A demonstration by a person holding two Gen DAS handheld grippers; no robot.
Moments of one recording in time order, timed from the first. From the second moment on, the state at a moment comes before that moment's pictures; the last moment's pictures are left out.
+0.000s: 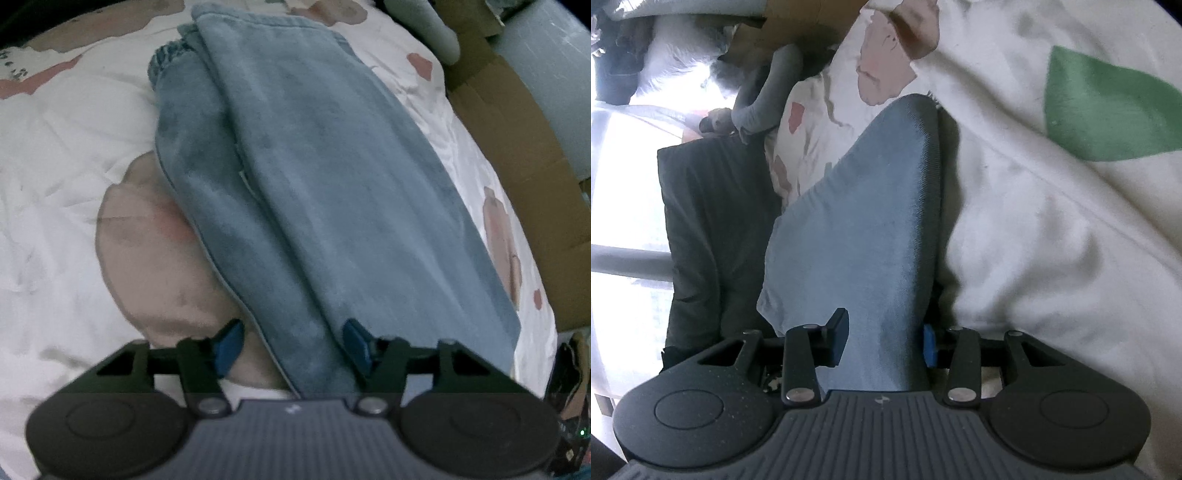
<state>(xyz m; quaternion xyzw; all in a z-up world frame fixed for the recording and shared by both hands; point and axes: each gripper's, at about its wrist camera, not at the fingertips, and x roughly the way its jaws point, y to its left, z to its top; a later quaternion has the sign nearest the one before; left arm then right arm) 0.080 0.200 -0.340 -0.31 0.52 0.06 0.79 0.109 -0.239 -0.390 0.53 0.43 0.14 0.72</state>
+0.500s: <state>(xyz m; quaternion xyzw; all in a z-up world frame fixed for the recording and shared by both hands) 0.083 0.209 -0.340 -0.31 0.51 0.07 0.80 0.125 -0.238 -0.394 0.52 0.45 0.14 0.71</state>
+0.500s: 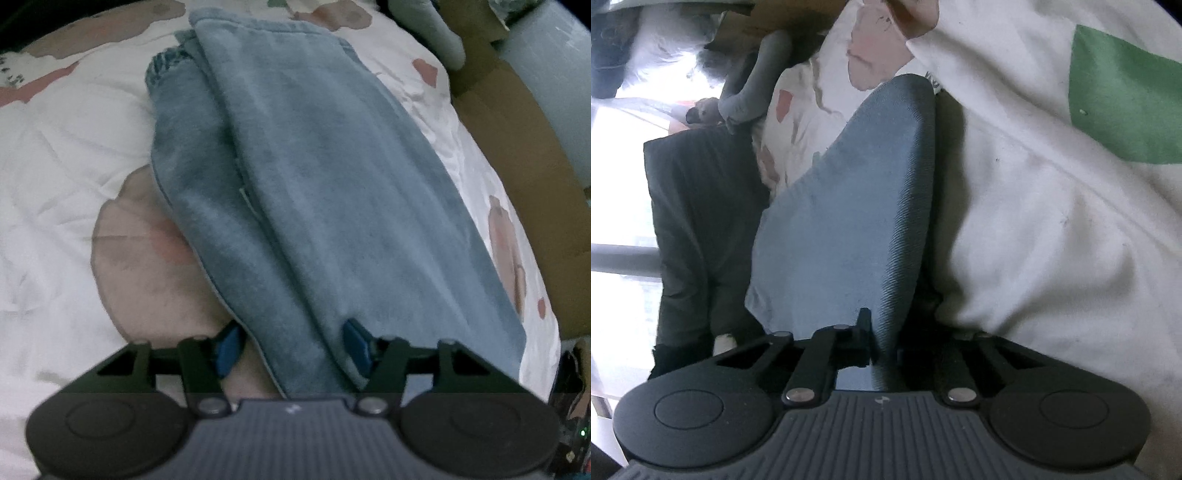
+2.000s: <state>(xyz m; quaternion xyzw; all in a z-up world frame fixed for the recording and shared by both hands) 0.085 0.100 -0.343 -0.32 0.60 -0.11 0.72 0.071 -0.392 -0.345 0.53 0.45 0.00 0.72</state>
